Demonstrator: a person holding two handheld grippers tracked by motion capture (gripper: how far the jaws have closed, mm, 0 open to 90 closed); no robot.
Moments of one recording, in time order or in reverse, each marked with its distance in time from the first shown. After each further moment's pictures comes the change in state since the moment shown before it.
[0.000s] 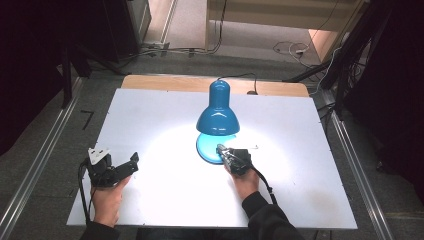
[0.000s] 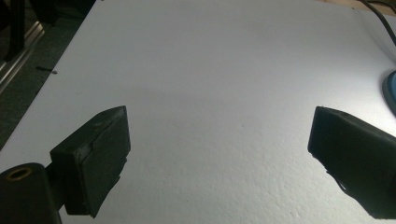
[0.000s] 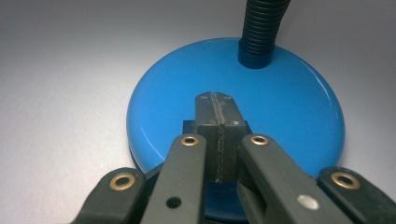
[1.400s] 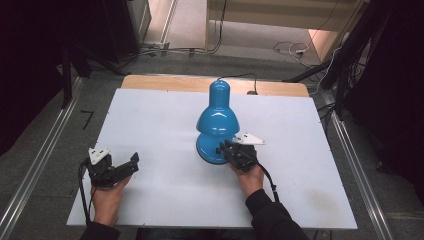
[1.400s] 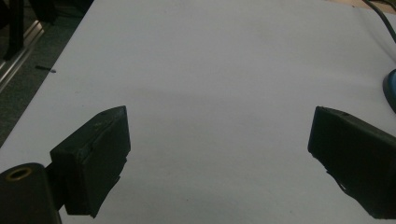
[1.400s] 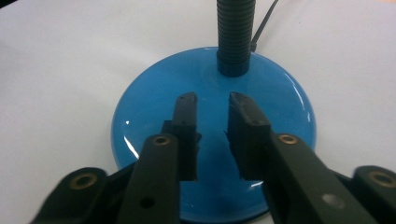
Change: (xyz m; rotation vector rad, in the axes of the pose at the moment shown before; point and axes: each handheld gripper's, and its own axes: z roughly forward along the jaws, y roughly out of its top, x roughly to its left) left arm 0.000 0.000 0.000 0.003 -0.002 -0.001; right arm -0.019 0.006 -0.005 -0.009 0.023 0.031
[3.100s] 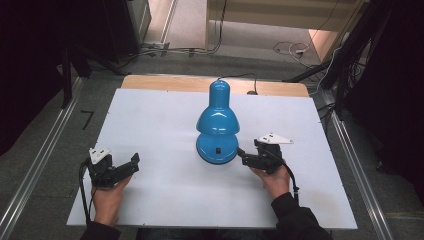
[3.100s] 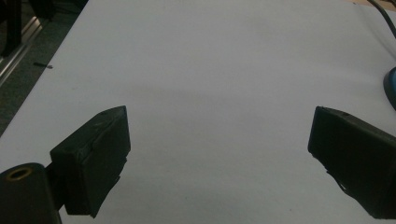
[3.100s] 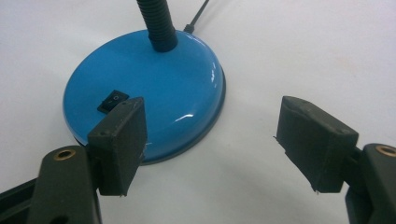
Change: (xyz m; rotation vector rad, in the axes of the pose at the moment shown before) left arm -0.001 -0.001 0.002 0.011 -0.003 -0.003; right arm -0.051 -0.006 -0.043 0.049 -0.027 0.032
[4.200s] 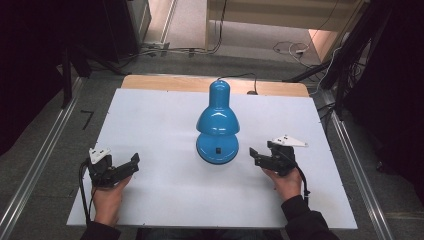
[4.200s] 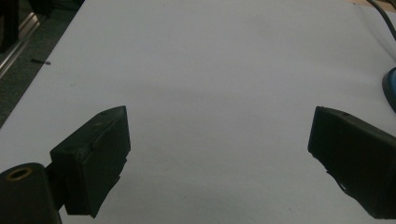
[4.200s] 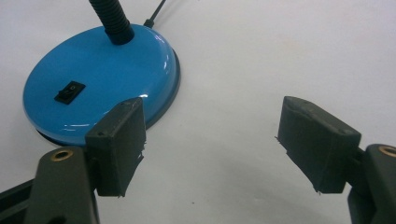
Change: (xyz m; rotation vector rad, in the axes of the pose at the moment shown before) left arm 0.001 0.000 0.000 0.008 -0.003 -0.009; right arm -0.028 -0.012 -0.016 -0.010 -0.054 0.044
